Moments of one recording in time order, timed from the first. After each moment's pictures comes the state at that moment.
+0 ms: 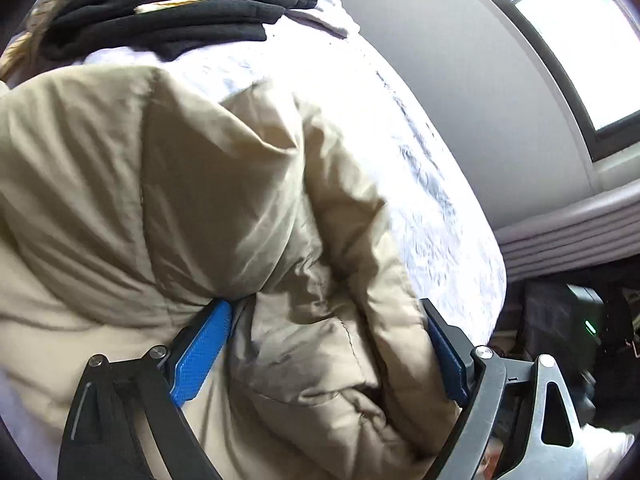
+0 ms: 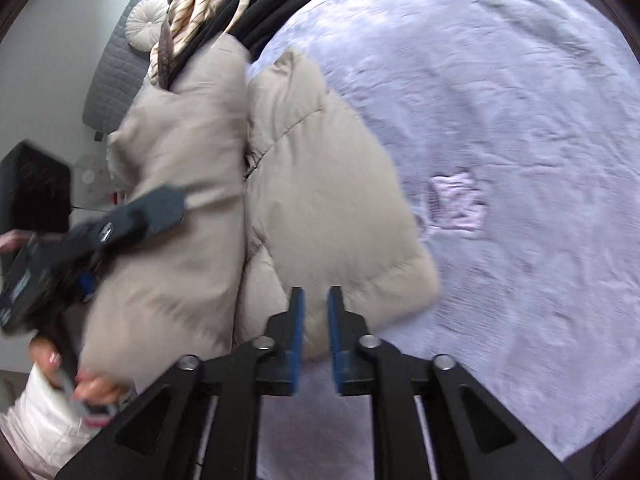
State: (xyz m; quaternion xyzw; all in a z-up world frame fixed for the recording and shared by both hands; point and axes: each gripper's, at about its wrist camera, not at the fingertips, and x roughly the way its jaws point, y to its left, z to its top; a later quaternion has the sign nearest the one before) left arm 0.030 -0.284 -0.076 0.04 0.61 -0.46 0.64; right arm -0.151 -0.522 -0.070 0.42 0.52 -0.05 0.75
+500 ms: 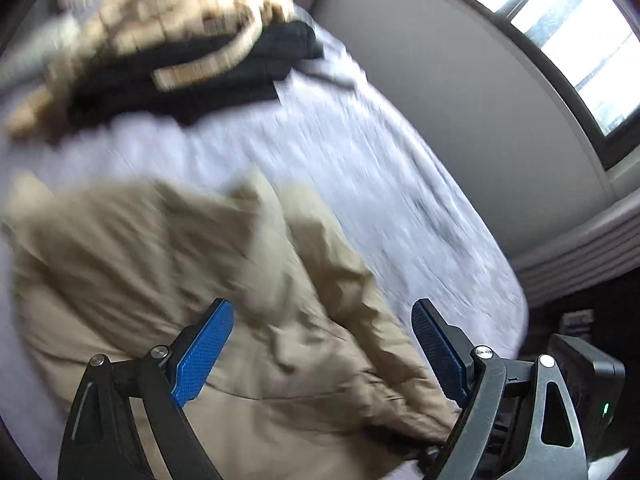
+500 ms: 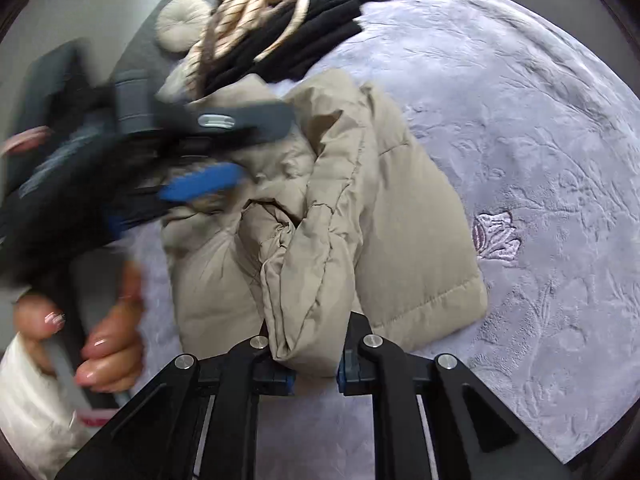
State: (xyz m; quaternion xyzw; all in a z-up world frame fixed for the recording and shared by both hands) left arm 0.057 -0.287 -0.018 0.08 0.52 -0.42 0.74; right arm -0.108 -0.464 -0.045 0.38 0.47 -0.06 0.79
